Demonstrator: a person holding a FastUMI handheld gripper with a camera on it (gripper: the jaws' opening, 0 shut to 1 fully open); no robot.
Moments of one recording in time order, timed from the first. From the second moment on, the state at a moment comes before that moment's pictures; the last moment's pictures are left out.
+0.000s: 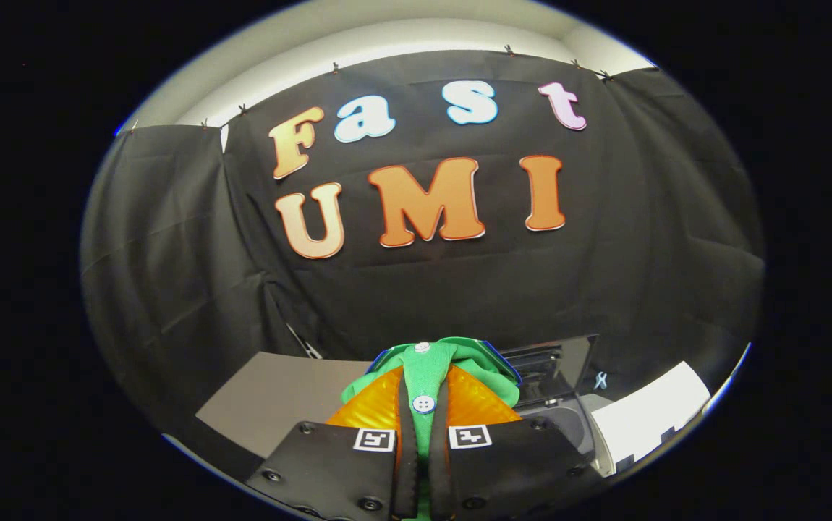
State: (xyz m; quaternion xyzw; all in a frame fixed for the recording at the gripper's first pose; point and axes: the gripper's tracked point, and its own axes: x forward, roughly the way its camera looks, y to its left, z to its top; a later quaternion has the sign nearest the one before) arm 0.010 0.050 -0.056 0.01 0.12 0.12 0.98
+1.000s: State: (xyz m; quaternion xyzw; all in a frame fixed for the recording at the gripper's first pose) arm 0.125 -0.078 -0.211 0.01 0.21 0.11 0.97
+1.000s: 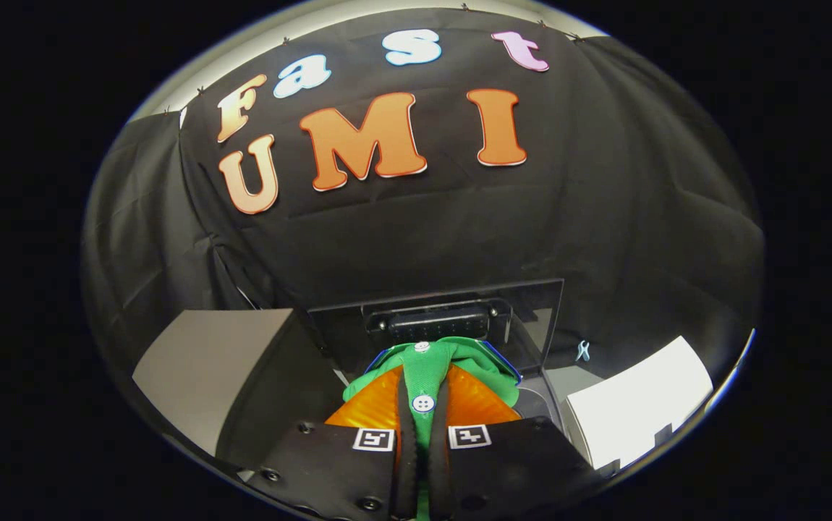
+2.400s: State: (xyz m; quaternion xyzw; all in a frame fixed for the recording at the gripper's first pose) arm 0.181 -0.138 -0.482 0.01 0.39 0.05 0.92
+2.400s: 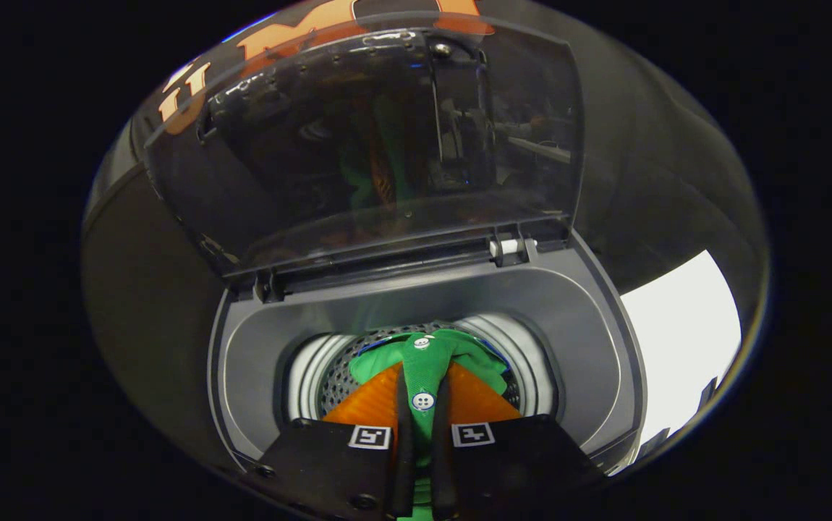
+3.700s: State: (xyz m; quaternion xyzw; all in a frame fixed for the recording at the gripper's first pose) arm 0.162 -0.141 -0.346 0.03 0.33 0.01 0.94
